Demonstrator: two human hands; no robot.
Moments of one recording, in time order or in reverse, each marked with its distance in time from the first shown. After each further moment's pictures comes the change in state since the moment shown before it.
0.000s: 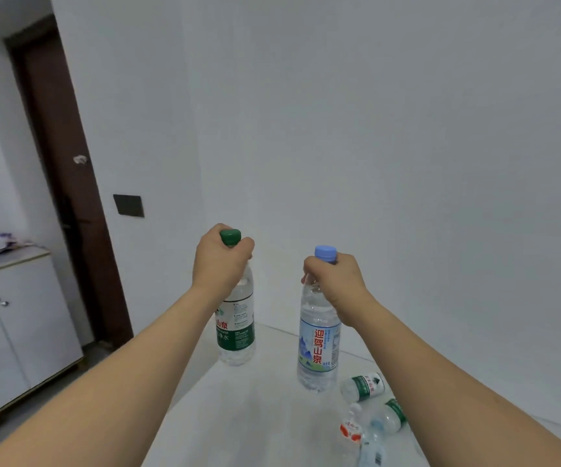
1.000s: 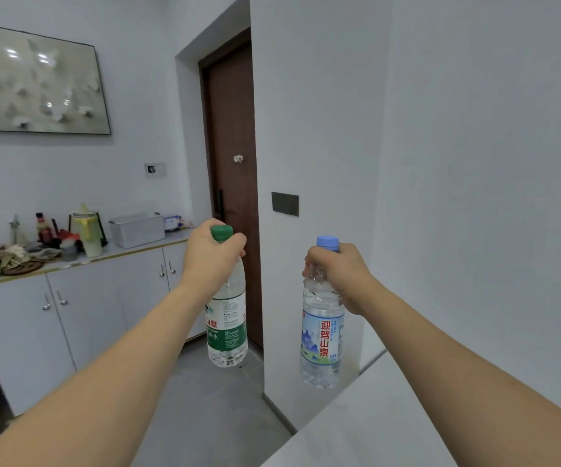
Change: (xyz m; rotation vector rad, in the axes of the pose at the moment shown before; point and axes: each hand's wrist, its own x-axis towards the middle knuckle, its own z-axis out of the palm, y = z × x) left_hand 0.071 -0.089 -0.319 0.184 0.362 -0.090; right_hand 0.017 -0.048 0.342 0.051 -0.459 -0.043
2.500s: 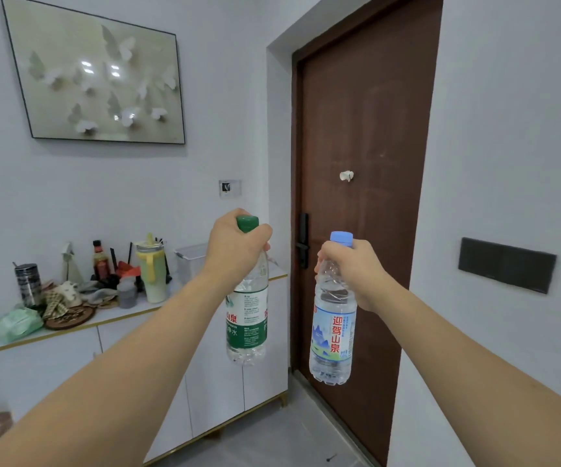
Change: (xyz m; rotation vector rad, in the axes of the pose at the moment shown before) left_hand 0.528 -0.275 -0.179 0.009 0.018 0.065; right_hand 0.468 0.005 0.460 0.137 -0.163 -0.059
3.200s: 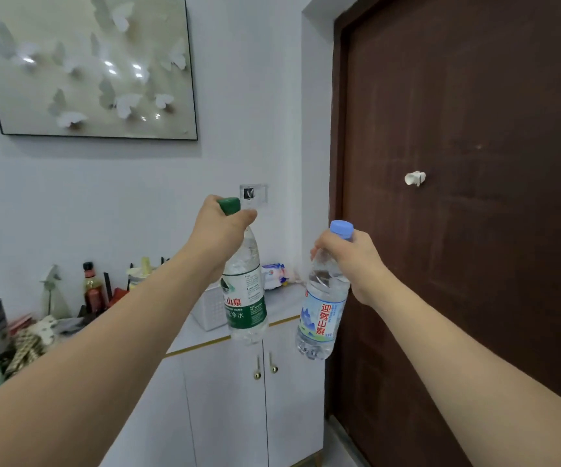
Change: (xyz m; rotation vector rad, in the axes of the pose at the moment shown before) left_hand 0.294 -0.149 0.009 -0.045 0.113 -0.142; right_hand 0.336 0.075 0.099 0.011 -0.039 -0.118
